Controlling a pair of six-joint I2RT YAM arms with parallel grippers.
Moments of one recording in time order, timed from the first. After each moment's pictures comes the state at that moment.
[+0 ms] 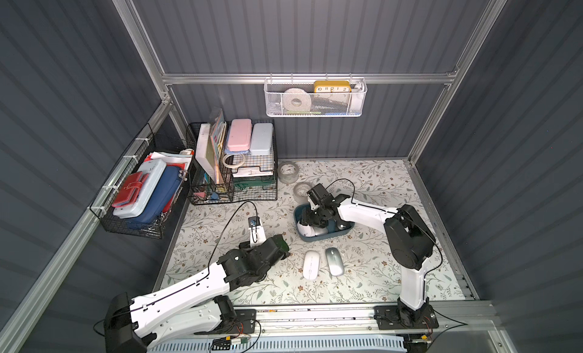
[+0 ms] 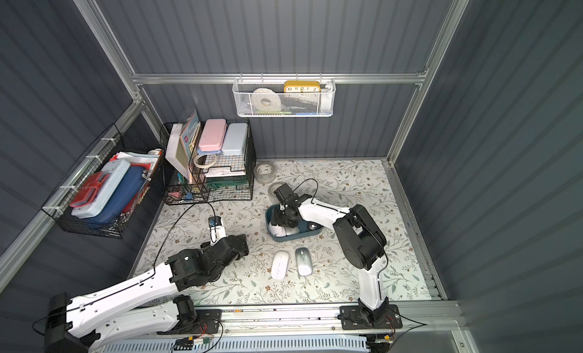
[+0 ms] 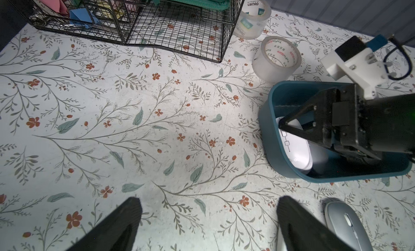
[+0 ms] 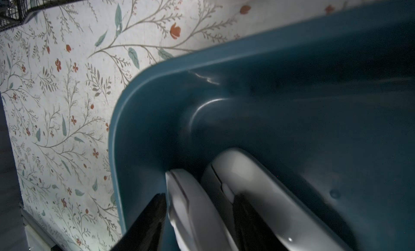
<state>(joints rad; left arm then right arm) -1.03 0.96 0.73 -0.72 -0.69 -0.95 0.69 1.97 1.37 -0.48 -0.19 0.70</state>
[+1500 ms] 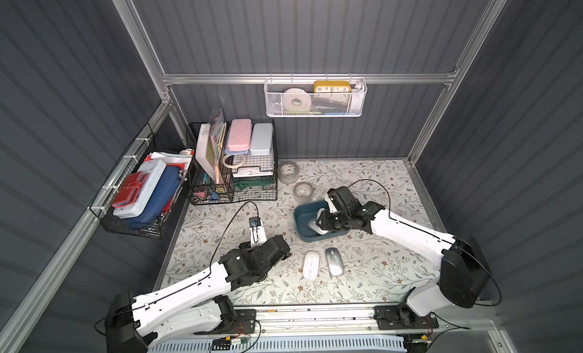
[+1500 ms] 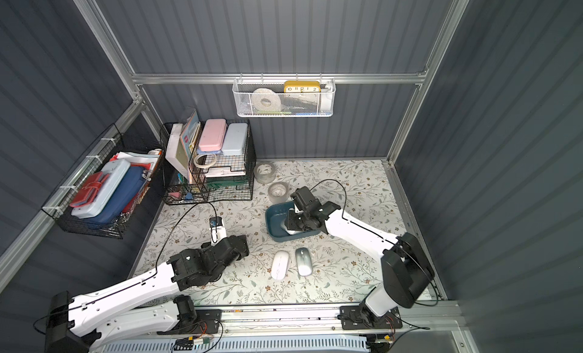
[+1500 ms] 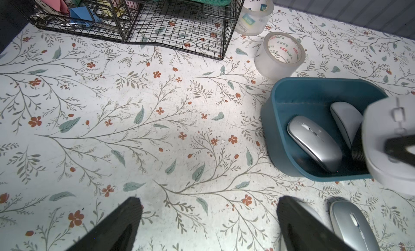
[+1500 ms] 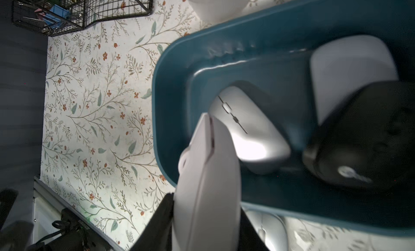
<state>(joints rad) -1.03 0.97 0.72 -0.73 -0.69 -0.95 0.67 1.50 1.09 -0.55 -0.12 0.65</state>
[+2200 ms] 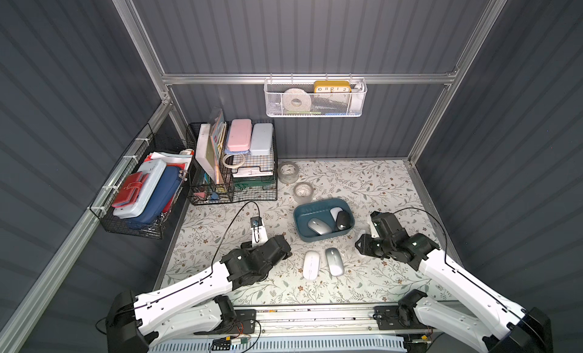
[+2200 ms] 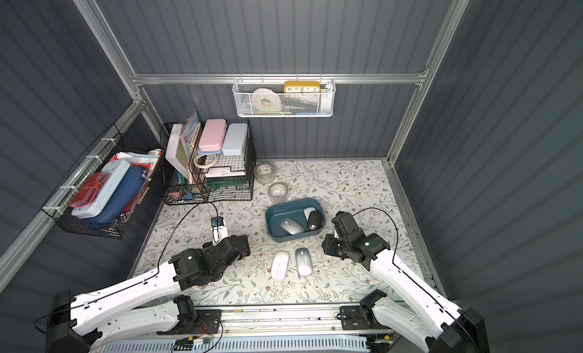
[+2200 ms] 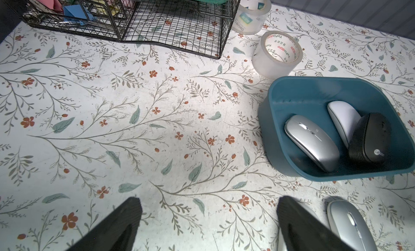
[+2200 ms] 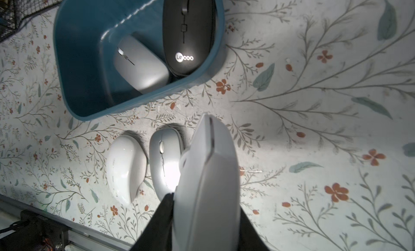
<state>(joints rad) -1.03 0.99 0.72 -0.70 -0.68 -0.94 0.50 0.96 0.69 -0.77 -0.06 0.65</state>
